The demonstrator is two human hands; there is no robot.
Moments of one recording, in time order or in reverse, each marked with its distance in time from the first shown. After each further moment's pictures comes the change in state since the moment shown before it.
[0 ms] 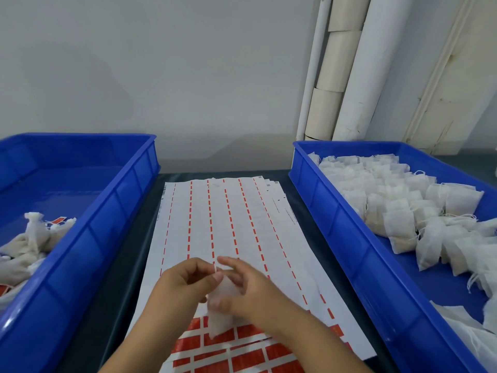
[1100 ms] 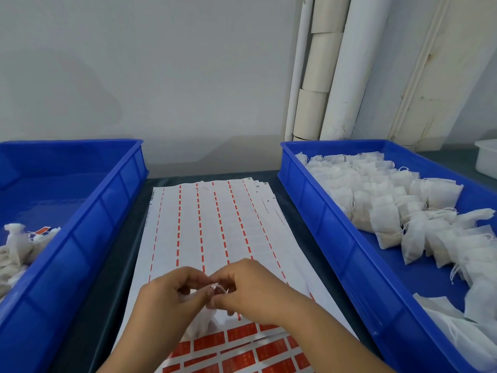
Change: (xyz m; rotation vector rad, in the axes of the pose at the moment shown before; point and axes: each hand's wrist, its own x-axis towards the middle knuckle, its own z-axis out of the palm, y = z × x) left_hand -0.003 -0.005 0.000 0.489 0.061 0.301; right_hand -0.005 -0.023 -0.018 -0.491 -0.022 -0.109
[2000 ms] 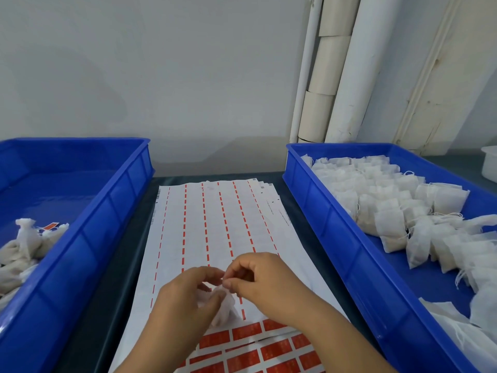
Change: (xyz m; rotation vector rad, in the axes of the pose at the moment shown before) left_hand -0.010 0.015 0.002 -0.018 -0.049 -0.002; right_hand -0.010 0.001 -0.006 0.039 0.198 -0.069
